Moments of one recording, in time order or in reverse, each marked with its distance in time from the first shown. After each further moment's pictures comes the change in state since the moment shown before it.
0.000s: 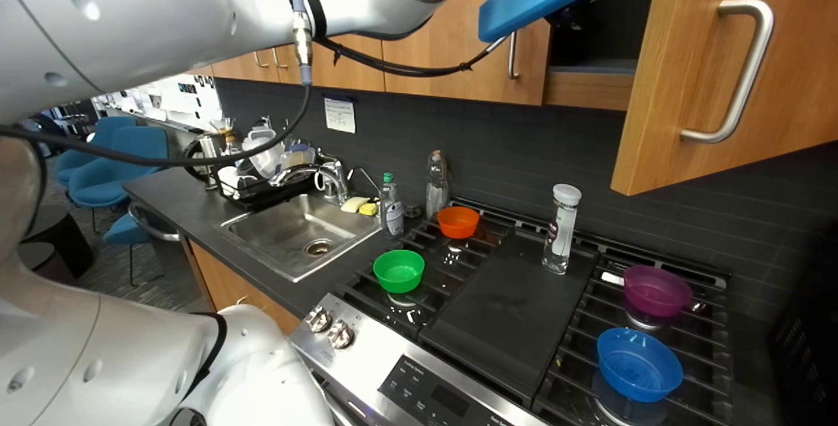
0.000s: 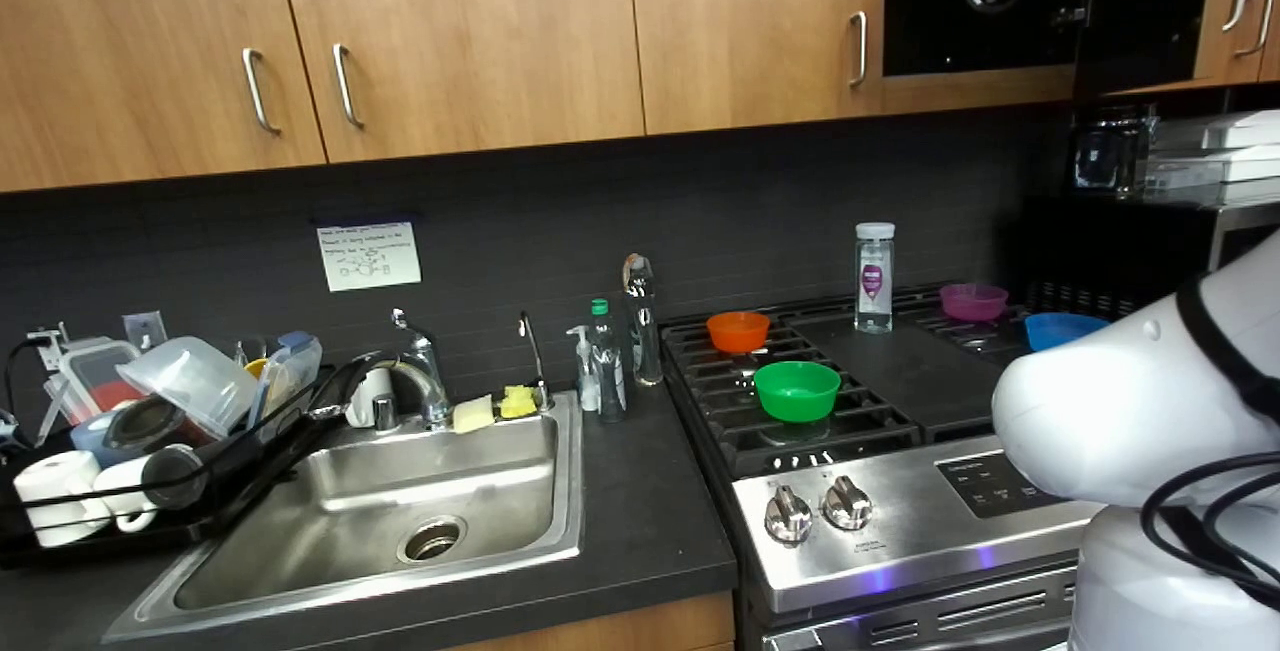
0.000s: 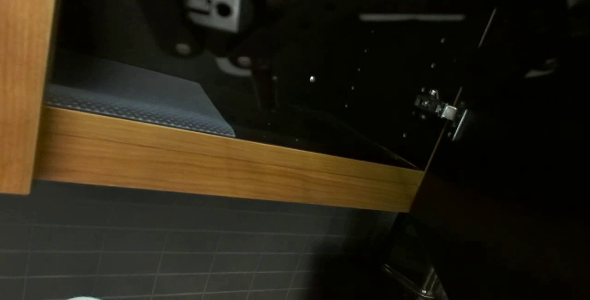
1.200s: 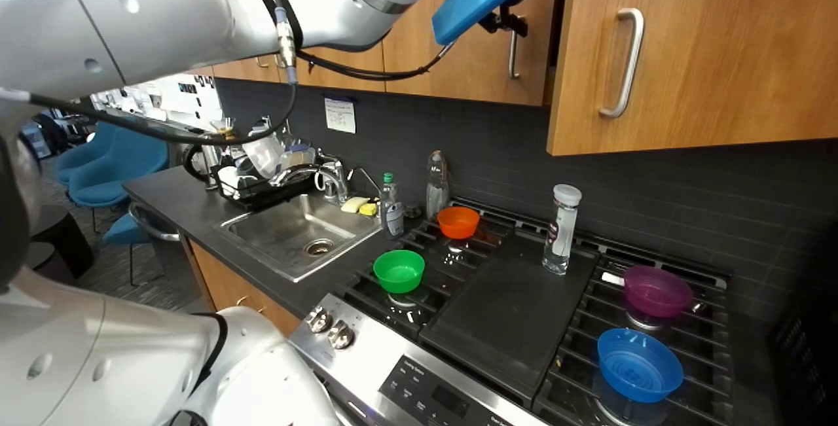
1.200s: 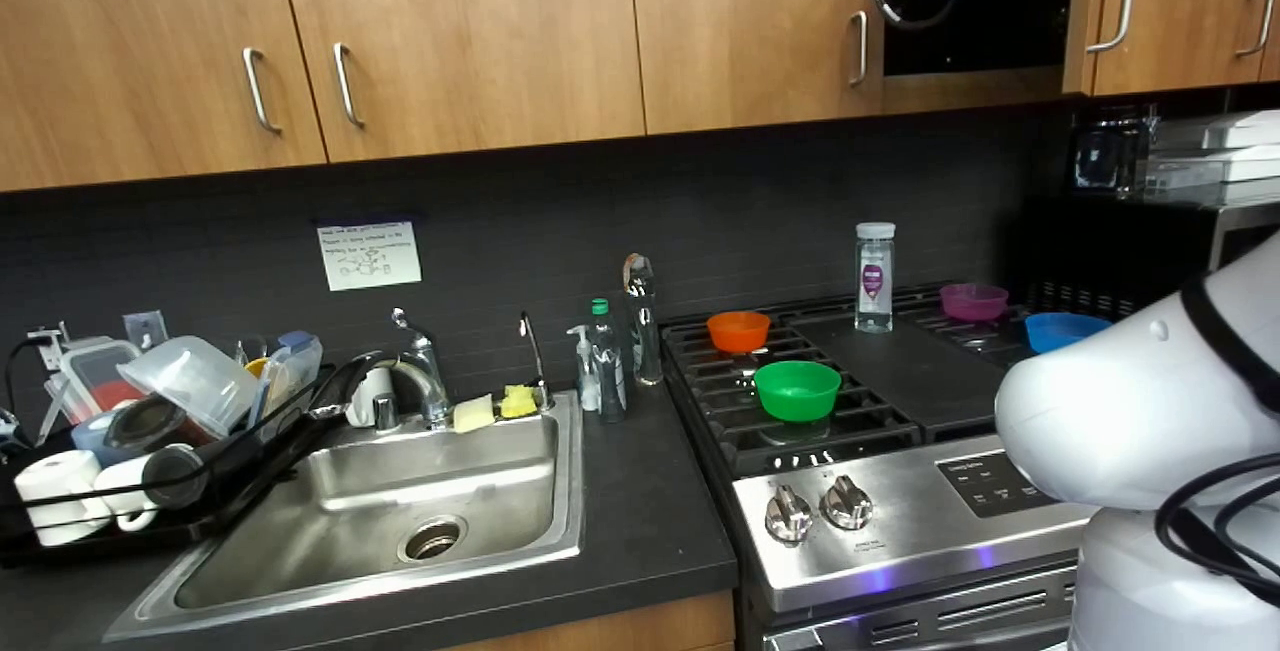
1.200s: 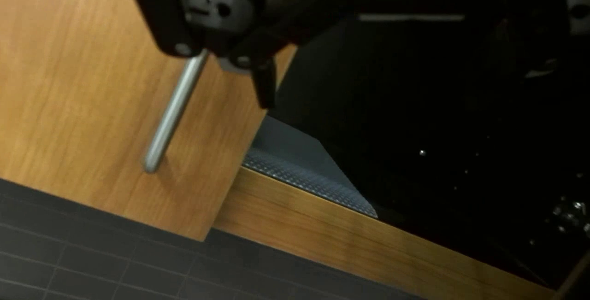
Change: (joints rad) arm 0.056 0.014 0.143 -0.012 -0.005 0.065 -0.076
